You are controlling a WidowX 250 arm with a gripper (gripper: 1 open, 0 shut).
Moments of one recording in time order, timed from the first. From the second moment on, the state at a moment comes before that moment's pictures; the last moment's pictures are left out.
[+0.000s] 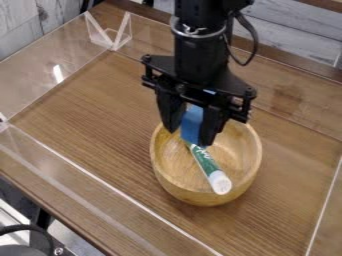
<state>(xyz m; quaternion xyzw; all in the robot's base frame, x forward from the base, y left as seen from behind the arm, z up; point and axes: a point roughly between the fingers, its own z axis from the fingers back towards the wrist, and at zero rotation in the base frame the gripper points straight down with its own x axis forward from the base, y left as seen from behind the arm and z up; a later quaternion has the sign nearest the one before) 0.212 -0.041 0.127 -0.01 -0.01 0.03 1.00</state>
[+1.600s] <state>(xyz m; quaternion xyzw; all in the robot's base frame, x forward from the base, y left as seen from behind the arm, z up) 0.211 -0.039 0.123 -0.02 -0.02 0.04 1.00</state>
